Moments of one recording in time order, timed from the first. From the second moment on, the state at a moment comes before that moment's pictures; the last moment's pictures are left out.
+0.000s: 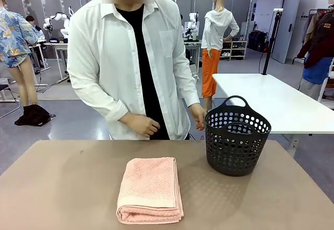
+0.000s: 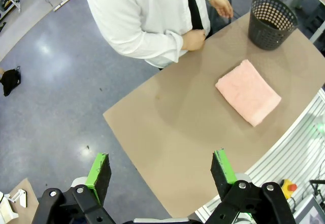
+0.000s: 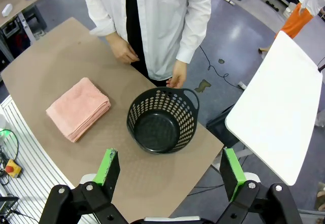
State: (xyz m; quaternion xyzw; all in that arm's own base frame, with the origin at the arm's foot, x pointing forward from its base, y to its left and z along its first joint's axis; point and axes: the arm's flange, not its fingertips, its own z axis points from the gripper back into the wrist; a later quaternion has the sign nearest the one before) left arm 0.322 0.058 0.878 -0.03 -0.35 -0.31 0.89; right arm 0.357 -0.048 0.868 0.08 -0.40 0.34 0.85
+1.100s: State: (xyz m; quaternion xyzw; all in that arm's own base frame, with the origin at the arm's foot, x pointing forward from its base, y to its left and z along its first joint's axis) left arm 0.322 0.058 0.878 -0.03 -0.35 -0.31 0.89; right arm 0.357 -0.048 0.868 0.08 -0.40 0.34 0.85
